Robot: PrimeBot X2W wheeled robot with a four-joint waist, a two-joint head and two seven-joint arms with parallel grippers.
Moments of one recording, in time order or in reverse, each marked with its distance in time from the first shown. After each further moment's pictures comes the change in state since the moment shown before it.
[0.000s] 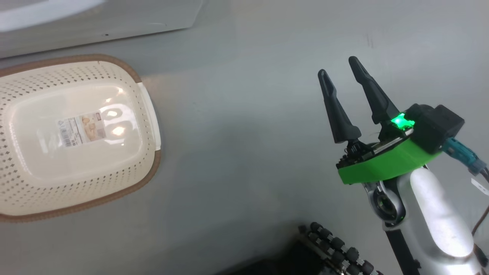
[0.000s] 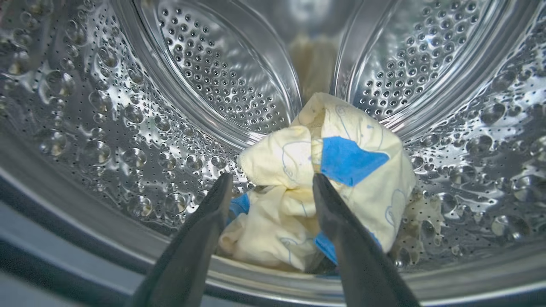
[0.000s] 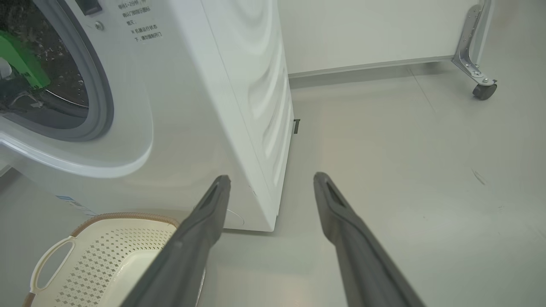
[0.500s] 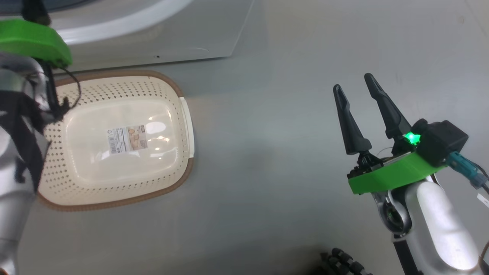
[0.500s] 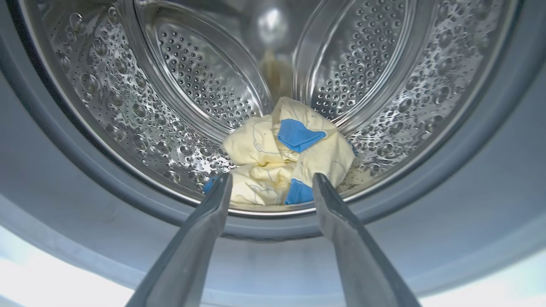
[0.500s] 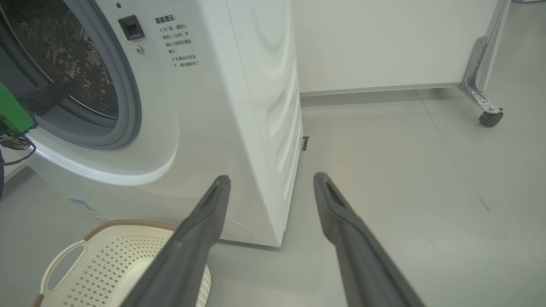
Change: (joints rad) left arm 0.342 -0.152 -0.036 -0.174 -0.016 0.094 -0.169; right arm 0.068 0.000 -0.074 0.013 -0.082 0.000 0.000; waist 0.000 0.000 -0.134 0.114
